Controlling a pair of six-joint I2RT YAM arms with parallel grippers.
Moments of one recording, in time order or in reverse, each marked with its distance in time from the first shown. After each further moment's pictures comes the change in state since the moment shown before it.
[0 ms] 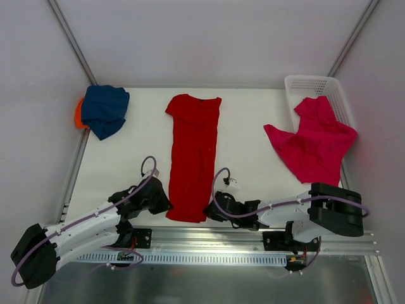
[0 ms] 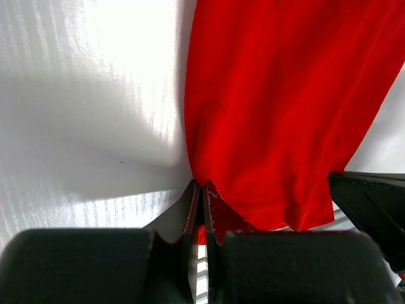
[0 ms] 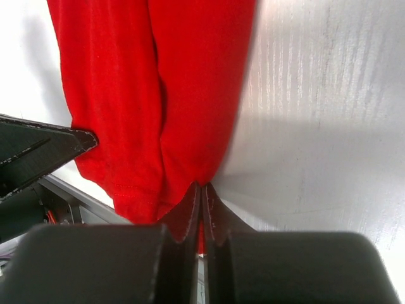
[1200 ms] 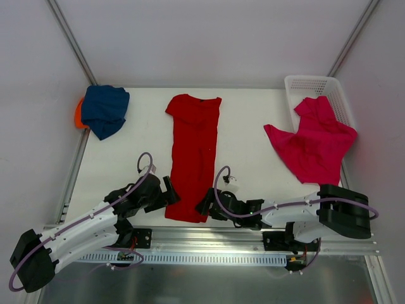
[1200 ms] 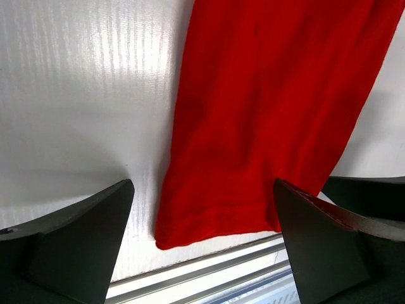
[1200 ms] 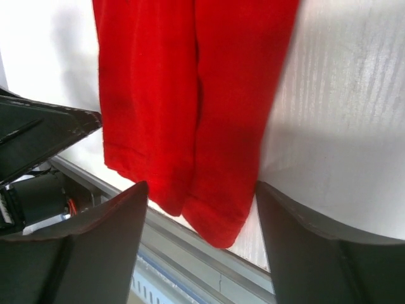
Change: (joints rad) left arm 0.010 -0.048 0.061 -0.089 -0.069 0.018; right arm 0.001 -0.074 0.005 -0.010 -0.003 -0.036
